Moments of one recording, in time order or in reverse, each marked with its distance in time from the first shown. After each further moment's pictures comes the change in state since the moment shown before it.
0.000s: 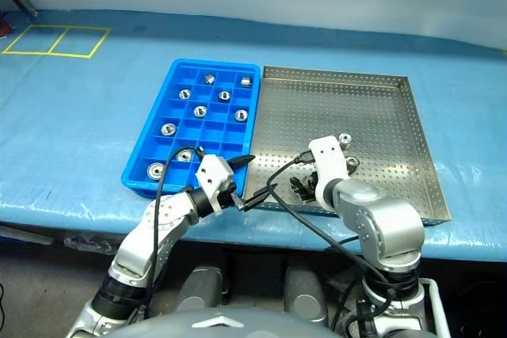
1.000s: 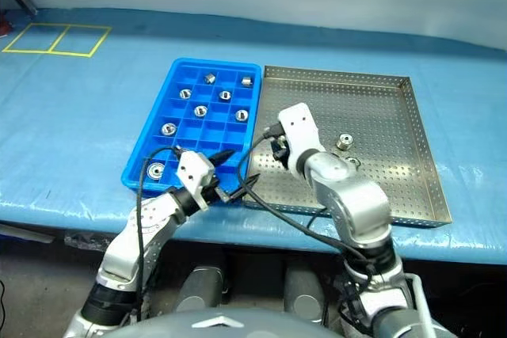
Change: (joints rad) left arm 0.069 0.022 0.116 -0.042 -0.032 -0.012 0.069; right arm -0.190 0.041 0.188 0.182 -0.072 -0.357 -0.067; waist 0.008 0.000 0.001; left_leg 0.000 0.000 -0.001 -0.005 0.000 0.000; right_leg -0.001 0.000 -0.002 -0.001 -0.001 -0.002
